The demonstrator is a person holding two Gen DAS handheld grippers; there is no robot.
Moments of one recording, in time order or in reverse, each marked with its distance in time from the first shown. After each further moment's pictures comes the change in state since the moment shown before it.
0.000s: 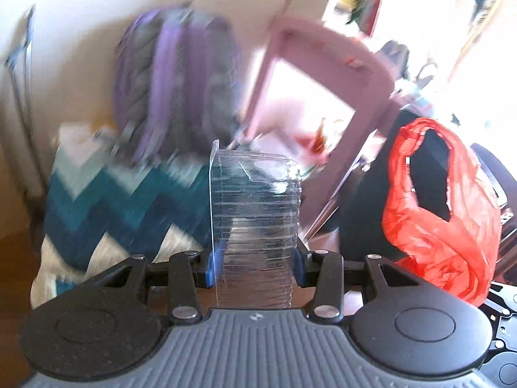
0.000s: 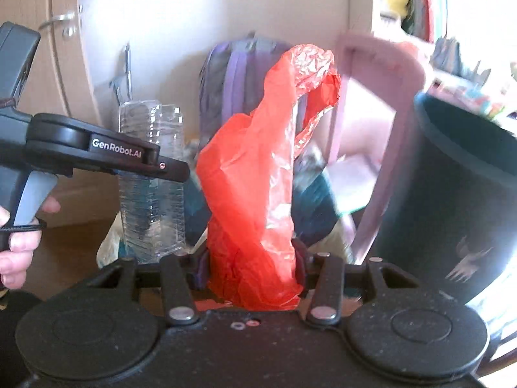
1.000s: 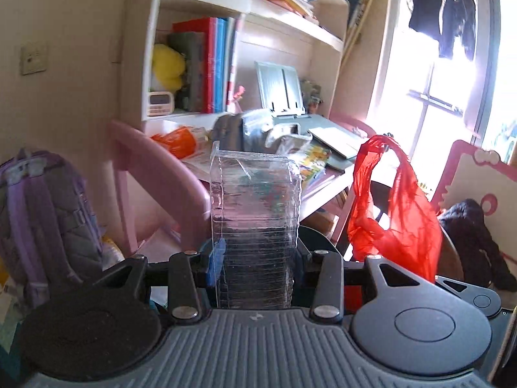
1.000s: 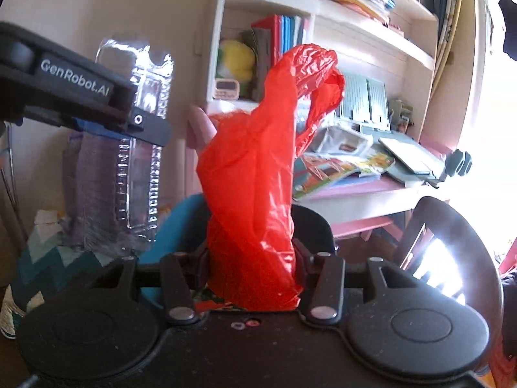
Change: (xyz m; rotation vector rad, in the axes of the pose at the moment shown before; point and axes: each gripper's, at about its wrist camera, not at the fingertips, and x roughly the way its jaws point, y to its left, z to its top) left arm 0.013 -0.255 0.141 0.310 -0.154 -0.232; right arm -0.083 -0.186 0.067 0.099 -0.162 -0.370
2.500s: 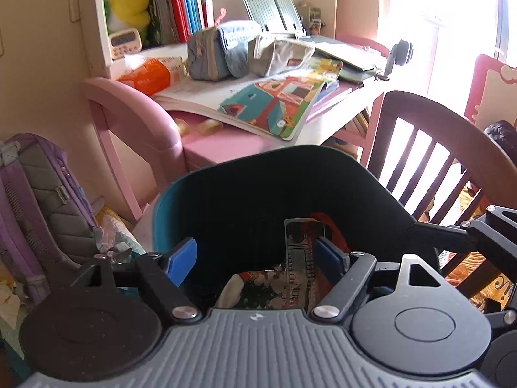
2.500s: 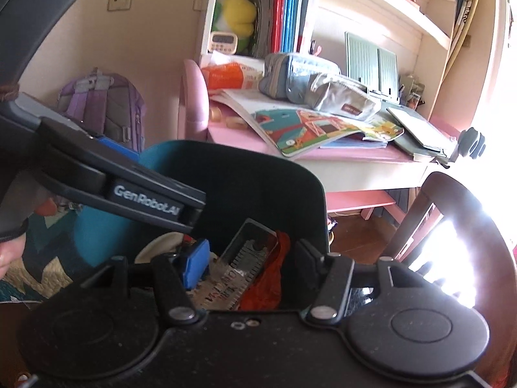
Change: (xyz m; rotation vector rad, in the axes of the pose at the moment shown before) left arm 0.105 -0.033 -0.047 0.131 0.203 0.094; right arm 0.040 -0.024 -0.024 -0.064 0.103 0.021
